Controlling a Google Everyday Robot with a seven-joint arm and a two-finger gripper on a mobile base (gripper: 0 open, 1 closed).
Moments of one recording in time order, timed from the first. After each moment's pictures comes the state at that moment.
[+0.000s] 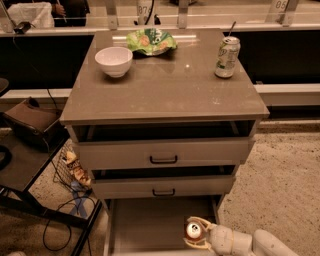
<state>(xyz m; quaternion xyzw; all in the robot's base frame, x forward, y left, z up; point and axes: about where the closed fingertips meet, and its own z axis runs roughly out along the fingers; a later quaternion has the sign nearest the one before) 0.417 -0.123 0.383 -0.50 0.55 0.34 0.58</state>
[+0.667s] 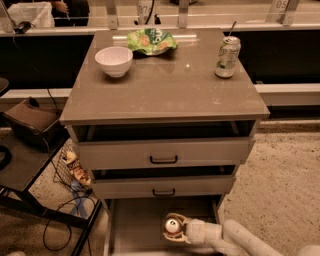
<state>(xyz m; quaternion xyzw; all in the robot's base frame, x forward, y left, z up) 0.461 -0.050 0.308 -0.51 0.50 0.37 0.59</state>
